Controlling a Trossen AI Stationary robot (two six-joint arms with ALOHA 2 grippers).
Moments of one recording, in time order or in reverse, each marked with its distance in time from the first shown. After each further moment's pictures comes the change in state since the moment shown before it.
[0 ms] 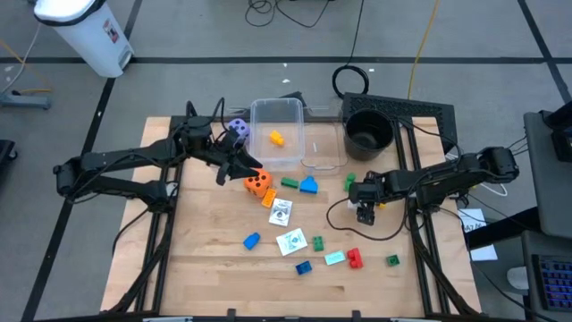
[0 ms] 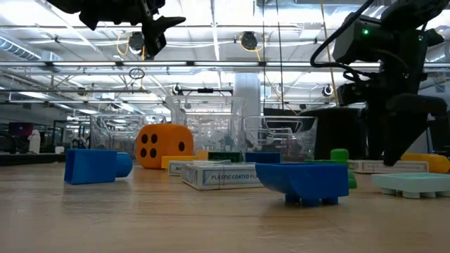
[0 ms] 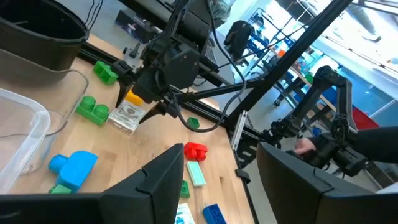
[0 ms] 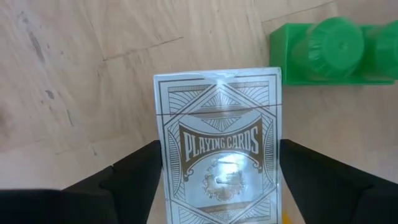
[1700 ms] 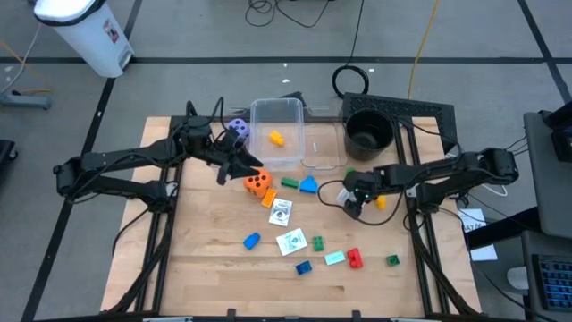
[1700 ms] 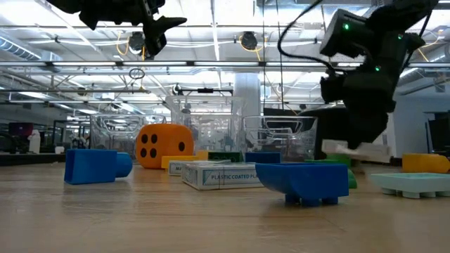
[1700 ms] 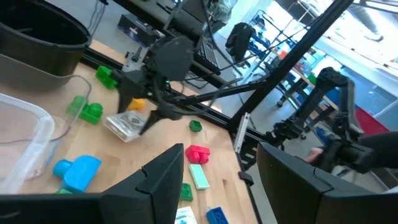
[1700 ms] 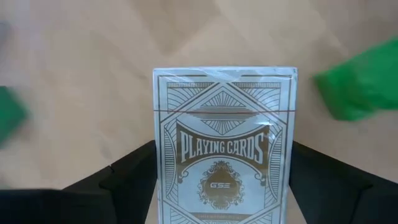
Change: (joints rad) left arm 0.000 0.000 0.000 0.009 -0.022 0.016; right arm -0.101 0.001 0.026 0.155 -0.123 0.257
